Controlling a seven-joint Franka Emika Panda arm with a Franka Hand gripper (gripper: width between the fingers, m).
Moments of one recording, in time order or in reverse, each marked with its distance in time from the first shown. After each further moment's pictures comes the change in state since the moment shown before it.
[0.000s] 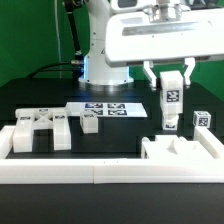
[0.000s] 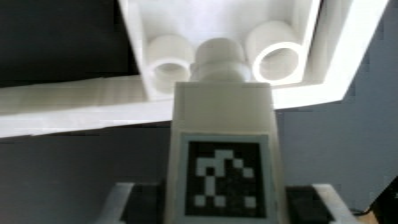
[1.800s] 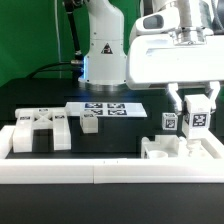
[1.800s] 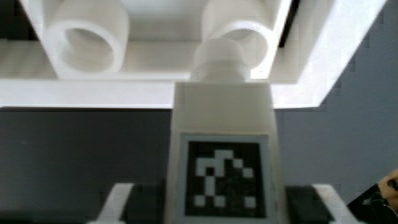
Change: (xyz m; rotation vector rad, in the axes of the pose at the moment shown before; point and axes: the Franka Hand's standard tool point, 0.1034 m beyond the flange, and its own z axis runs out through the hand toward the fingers) arm 0.011 -0.017 0.038 -0.003 0.089 -0.116
